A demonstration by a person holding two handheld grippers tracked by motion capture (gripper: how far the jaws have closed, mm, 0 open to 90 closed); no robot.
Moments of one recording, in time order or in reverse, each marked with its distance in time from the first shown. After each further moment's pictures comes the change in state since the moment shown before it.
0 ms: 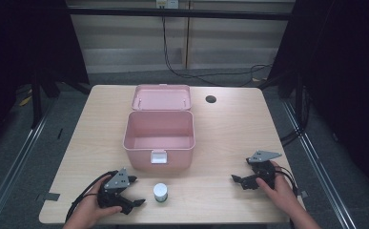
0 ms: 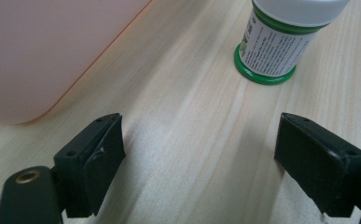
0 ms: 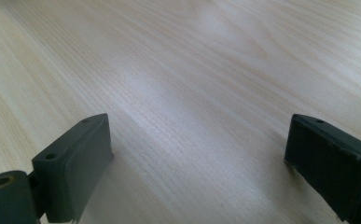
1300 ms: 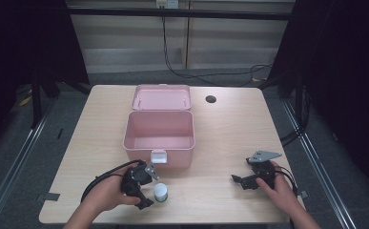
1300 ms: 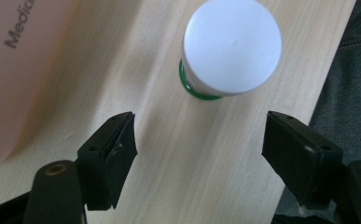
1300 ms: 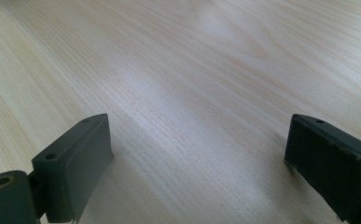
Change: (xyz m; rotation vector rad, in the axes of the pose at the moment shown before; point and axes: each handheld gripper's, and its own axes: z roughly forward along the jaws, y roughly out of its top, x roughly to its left) left arm -0.021 0.100 0.014 0.532 -0.098 0.050; right arm 0.000 0.000 0.000 0.000 0.000 0.000
